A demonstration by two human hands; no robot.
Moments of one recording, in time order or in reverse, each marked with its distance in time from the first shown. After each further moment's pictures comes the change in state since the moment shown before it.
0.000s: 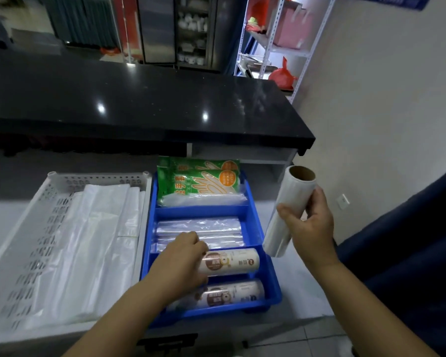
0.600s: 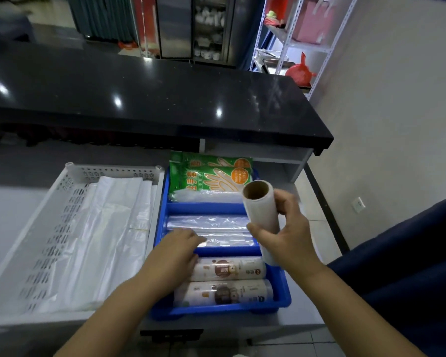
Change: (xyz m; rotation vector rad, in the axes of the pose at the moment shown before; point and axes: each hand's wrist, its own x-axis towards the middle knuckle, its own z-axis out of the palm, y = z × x) left_hand -0.006 -0.024 0.001 -0.058 0.145 -0.018; right_hand -0.008 0.003 0.036 -0.157 -0.256 -0.118
